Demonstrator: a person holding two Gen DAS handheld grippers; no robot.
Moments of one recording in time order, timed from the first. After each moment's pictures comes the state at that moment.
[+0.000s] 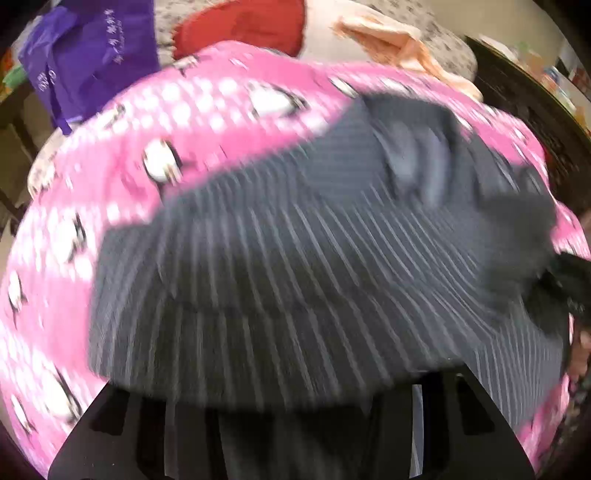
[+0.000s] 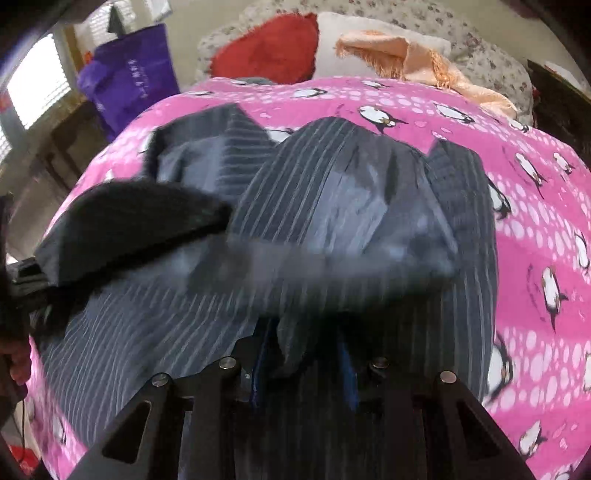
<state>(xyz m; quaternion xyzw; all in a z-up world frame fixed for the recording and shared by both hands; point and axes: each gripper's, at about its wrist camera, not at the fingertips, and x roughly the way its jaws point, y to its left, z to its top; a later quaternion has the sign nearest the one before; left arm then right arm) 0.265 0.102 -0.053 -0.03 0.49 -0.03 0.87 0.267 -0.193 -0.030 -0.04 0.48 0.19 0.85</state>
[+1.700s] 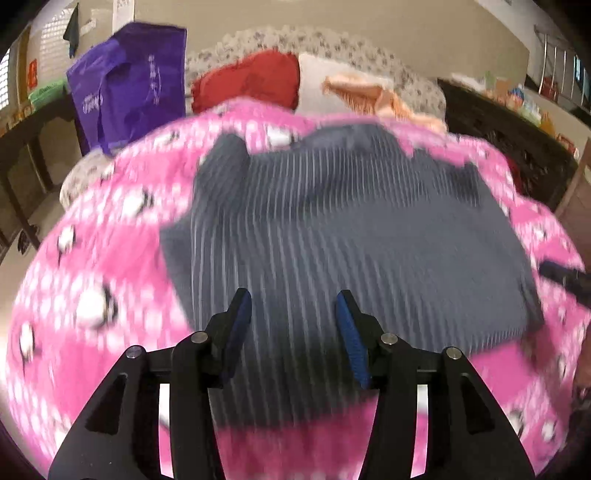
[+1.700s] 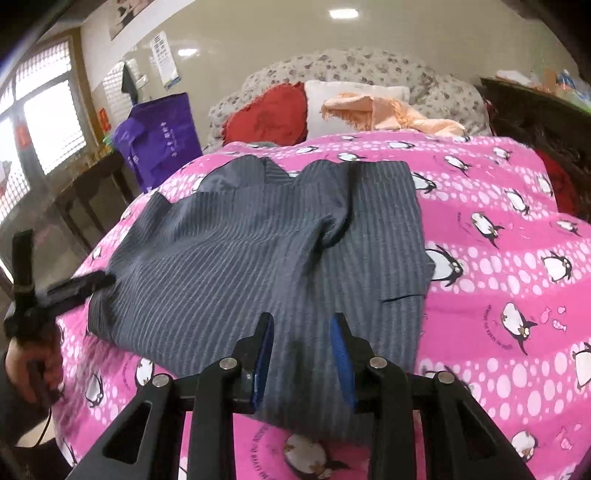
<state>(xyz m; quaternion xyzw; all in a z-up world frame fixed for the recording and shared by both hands) 0.112 0.103 -0.050 -0.03 0.39 -0.04 0.92 0.096 -0.240 0.001 0.02 0.37 0.19 0.91</state>
